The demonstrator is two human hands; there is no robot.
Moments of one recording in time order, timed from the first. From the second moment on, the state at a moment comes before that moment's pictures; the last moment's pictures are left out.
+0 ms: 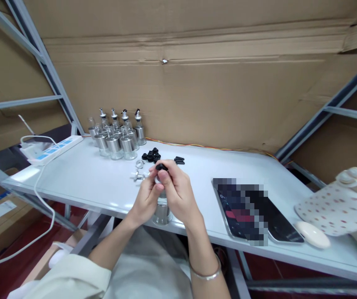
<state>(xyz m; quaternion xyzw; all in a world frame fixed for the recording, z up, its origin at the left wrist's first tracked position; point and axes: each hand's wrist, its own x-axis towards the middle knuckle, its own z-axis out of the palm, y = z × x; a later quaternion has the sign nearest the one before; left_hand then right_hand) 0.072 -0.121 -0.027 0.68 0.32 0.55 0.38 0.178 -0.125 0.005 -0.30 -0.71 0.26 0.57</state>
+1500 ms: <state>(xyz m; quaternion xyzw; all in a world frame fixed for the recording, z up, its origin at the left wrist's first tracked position) 0.041 -0.122 -0.010 0.61 0.30 0.61 0.41 0.189 -0.115 -0.015 -0.25 -0.13 0.60 0.75</state>
